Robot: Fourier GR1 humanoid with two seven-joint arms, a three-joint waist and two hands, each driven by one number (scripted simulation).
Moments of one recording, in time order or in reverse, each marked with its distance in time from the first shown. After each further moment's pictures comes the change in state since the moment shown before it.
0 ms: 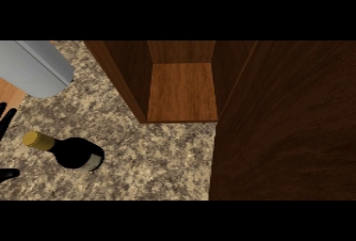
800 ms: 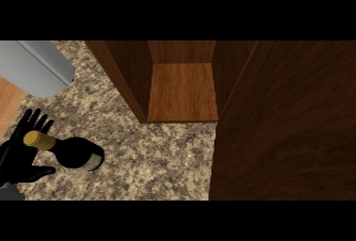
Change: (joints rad) left arm -0.098 0.019 -0.055 0.506 -0.178 -0.149 -0.306; right arm 0.064 0.023 -0.015 0.002 -0.015 0.069 -0.050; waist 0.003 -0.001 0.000
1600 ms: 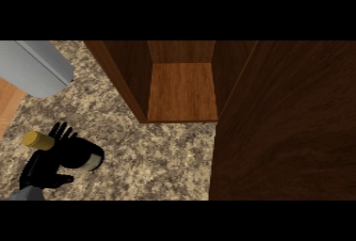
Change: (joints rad) left arm -0.126 0.024 -0.048 0.498 -0.111 -0.134 -0.281; right arm 0.029 0.004 -0.034 0.011 -0.006 0.060 -0.038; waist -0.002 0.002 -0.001
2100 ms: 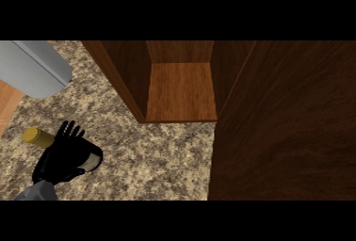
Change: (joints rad) left arm -0.087 -0.016 0.009 0.170 -0.005 0.027 -0.082; right arm -0.001 0.029 0.042 0.003 0.004 -0.007 0.013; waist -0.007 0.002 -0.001
